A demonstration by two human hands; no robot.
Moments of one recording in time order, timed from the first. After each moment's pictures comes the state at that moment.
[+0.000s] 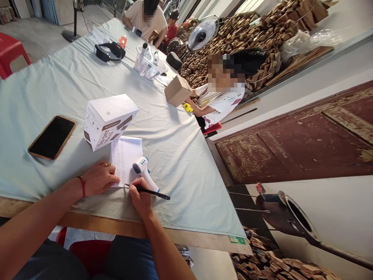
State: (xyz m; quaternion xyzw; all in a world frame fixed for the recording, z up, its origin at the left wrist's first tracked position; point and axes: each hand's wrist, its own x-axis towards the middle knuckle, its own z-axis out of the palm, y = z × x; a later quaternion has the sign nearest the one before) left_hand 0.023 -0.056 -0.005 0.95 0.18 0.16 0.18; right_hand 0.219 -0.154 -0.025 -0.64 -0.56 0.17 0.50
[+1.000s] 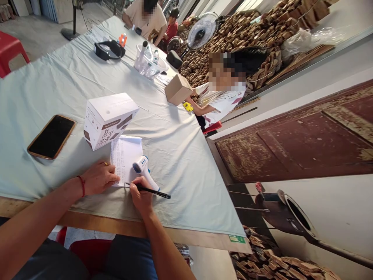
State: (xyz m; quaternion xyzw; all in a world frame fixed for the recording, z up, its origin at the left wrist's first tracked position) left_hand 0.024 -0.056 -0.003 0.95 0.18 0.17 0.17; right_hand 0.222 -0.154 -0.028 -0.64 -0.56 0.18 0.50
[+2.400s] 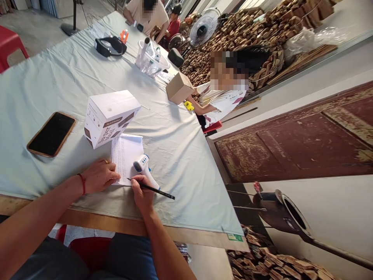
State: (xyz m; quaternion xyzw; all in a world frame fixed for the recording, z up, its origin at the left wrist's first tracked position) left_hand 0.024 -0.056 -0.002 0.95 0.19 0.16 0.17; right_hand 0.218 -0.153 -0.023 -0.66 -0.53 0.18 0.51
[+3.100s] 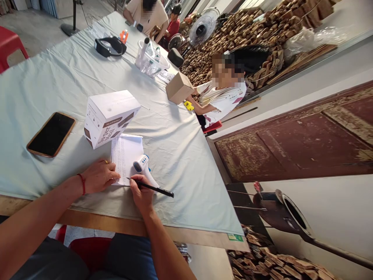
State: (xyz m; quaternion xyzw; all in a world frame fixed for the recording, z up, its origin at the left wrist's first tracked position) left_hand 0.024 -0.055 -0.004 0.95 0.19 0.17 0.18; right_hand 0.217 -0.153 -0.023 -0.66 -0.53 0.19 0.50
